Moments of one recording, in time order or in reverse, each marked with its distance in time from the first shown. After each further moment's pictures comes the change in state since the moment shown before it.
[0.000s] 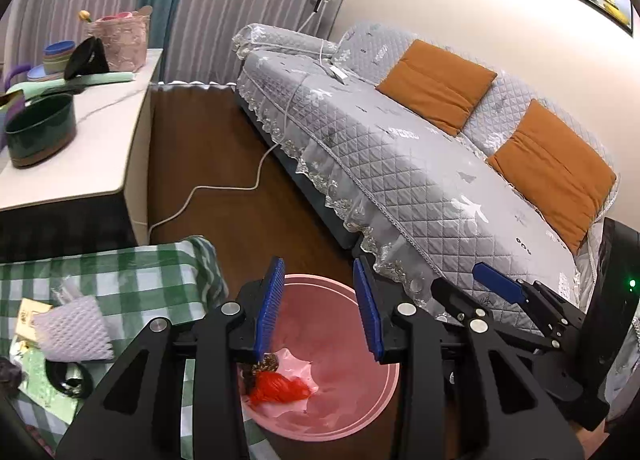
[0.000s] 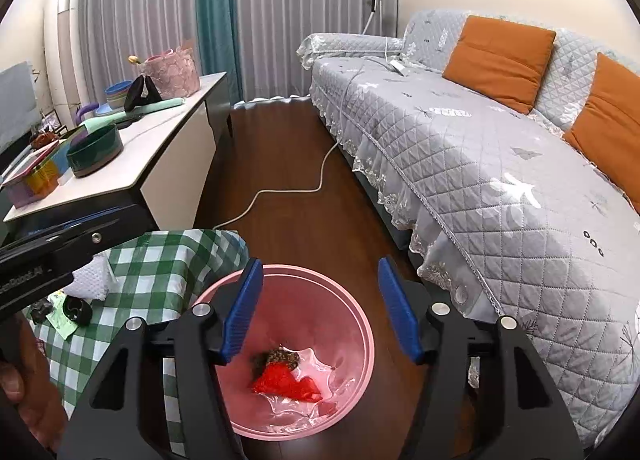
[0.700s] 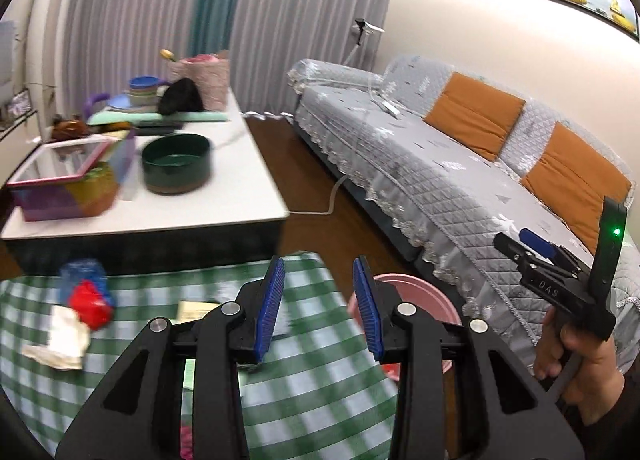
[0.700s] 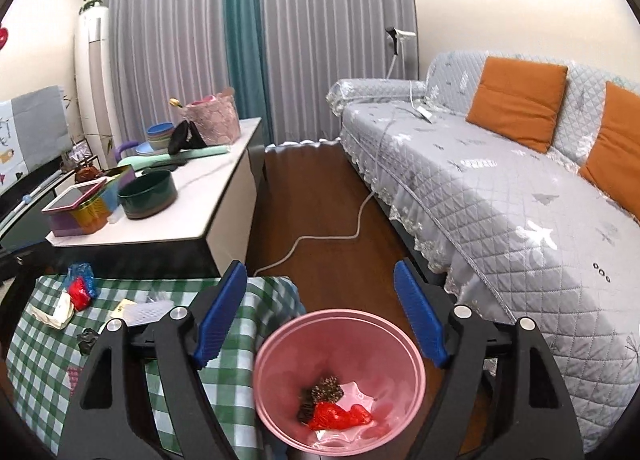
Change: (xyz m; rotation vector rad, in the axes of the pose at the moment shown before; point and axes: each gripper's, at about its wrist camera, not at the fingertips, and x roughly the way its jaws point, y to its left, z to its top) left arm -0.169 0.108 0.004 0.017 -0.093 0.175; right arm -0.060 0.064 0.019 -0.007 -0.161 0.081
